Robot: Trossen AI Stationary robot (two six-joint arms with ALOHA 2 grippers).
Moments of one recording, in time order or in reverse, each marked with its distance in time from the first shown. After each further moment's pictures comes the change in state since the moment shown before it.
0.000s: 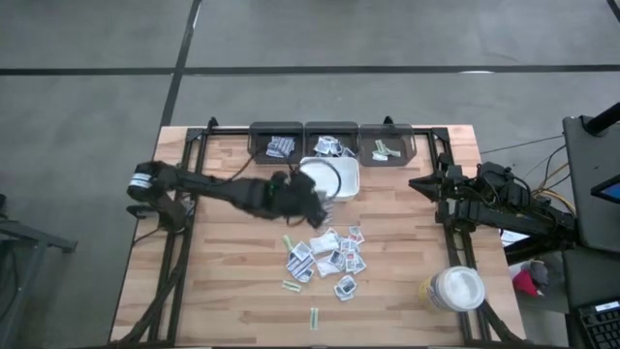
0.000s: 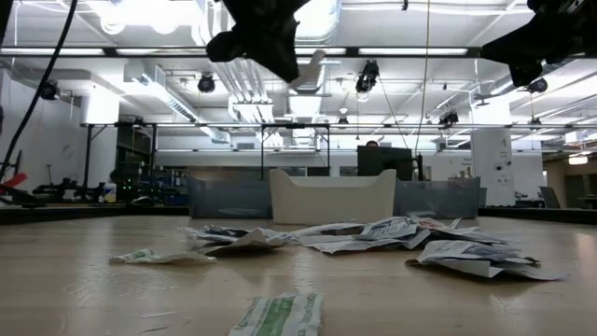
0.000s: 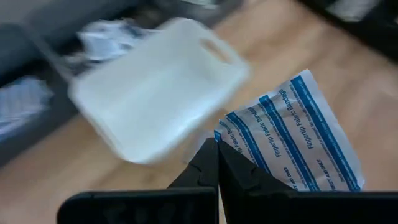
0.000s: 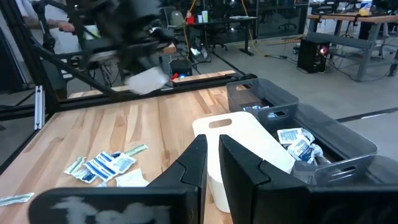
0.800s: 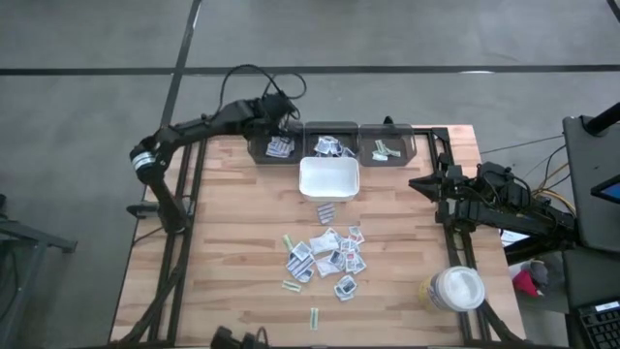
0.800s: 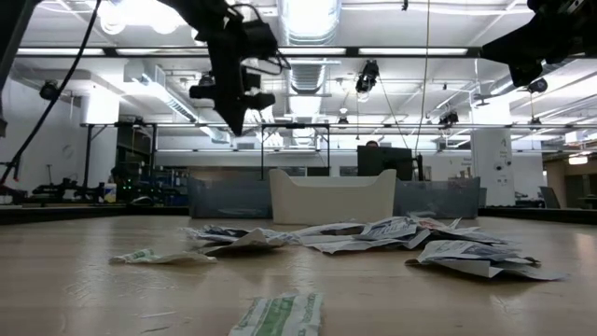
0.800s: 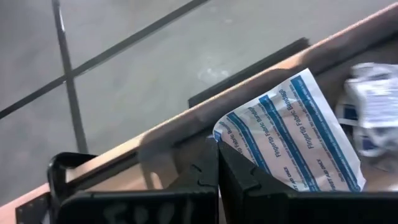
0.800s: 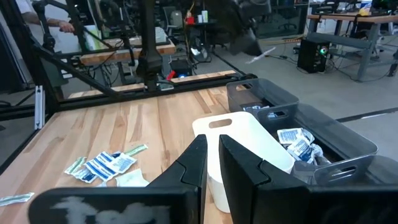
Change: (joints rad) left arm 0.673 0.011 0.027 -0.120 0.027 0.394; right arm 0.000 0.000 0.000 0.000 0.000 0.000
